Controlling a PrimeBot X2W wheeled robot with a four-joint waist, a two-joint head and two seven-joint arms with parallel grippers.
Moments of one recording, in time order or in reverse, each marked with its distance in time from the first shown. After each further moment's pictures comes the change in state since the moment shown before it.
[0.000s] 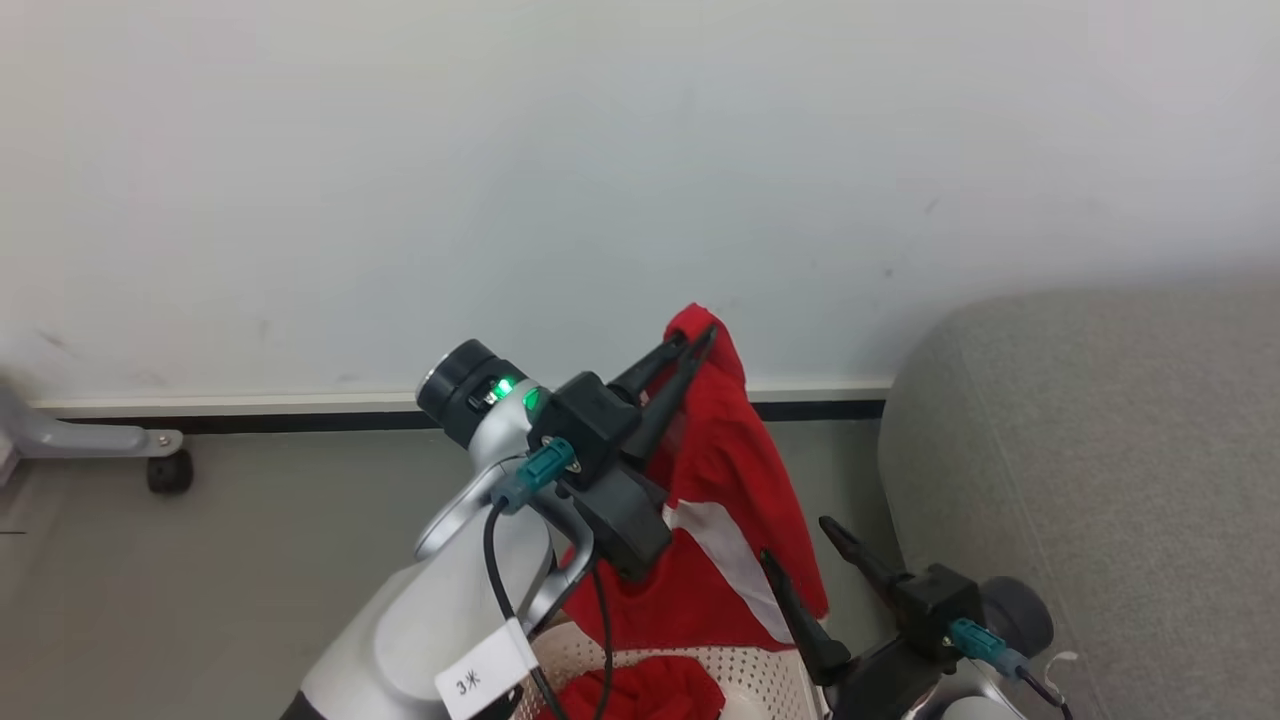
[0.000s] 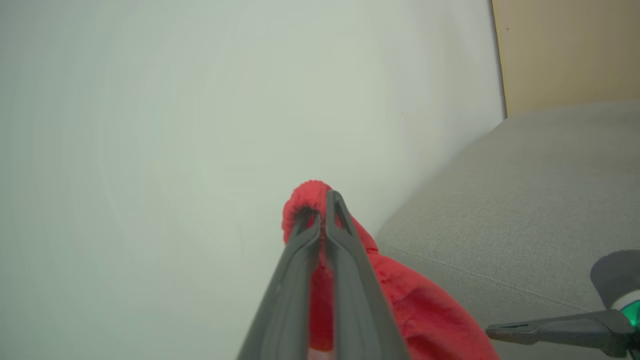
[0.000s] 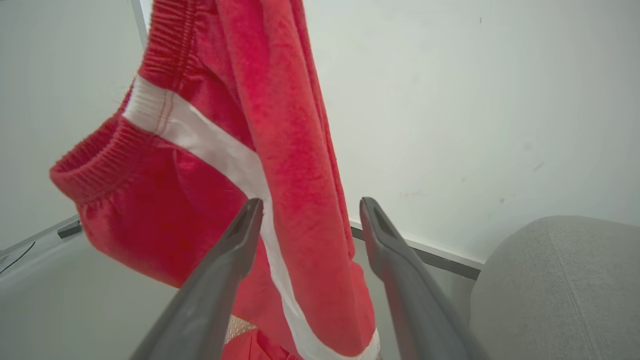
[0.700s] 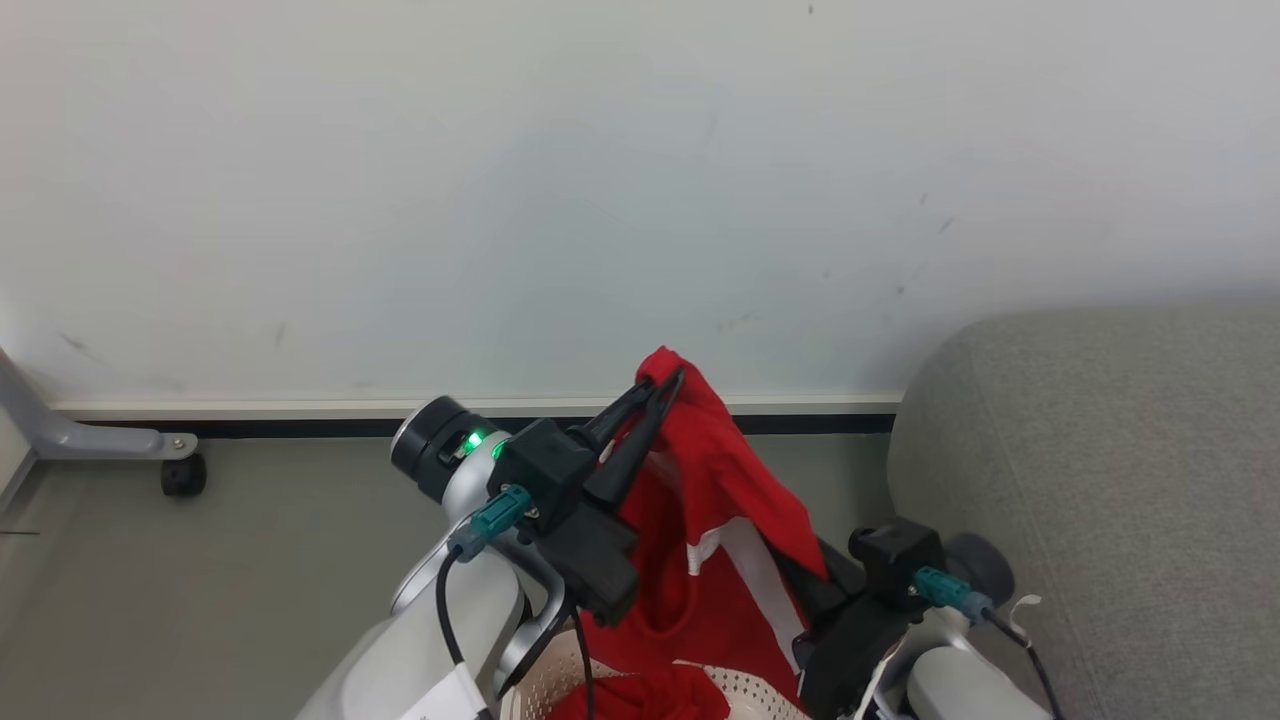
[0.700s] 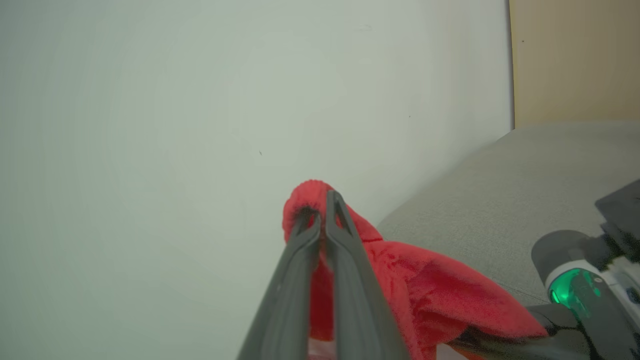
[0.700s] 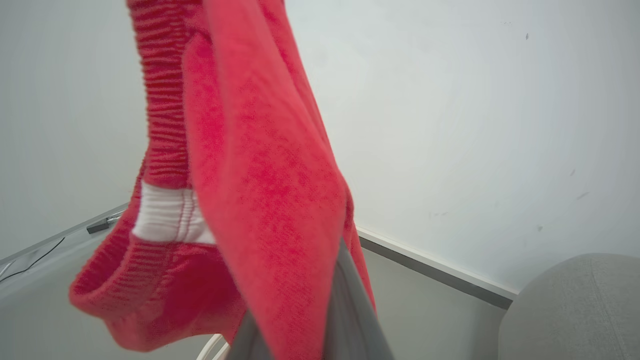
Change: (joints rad) left arm 0.105 0.043 0.012 -0.088 -0.047 0.007 0.000; right arm -0.144 -0.002 0.149 0.119 0.116 0.003 0.000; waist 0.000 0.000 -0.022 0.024
